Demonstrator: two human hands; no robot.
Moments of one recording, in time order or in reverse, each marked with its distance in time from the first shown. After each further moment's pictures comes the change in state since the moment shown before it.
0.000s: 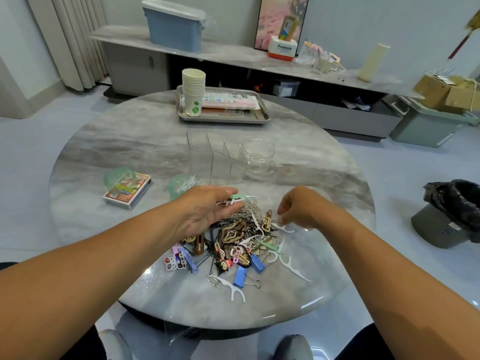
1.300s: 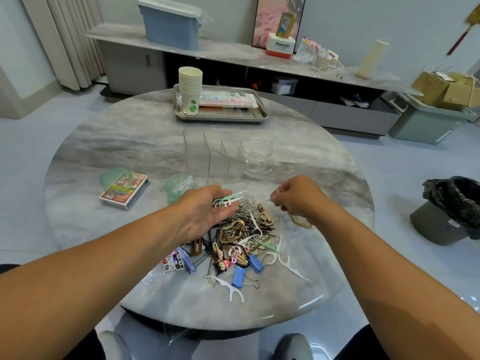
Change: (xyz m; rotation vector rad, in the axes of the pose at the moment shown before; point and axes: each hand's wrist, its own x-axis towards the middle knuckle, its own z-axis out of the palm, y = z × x) left_hand 0.001 -0.005 0.006 -0.072 0.080 -0.040; right_hand 0.006 -0.011 -0.003 0.346 0.154 0.072
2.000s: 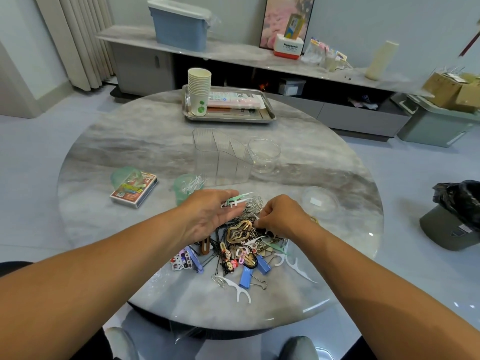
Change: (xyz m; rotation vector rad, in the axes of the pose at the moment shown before) left_hand -0.009 0.000 -0.001 0.032 -0.002 0.047; right_hand -0.008 -0.003 0.053 -0.182 -0.095 -0.041
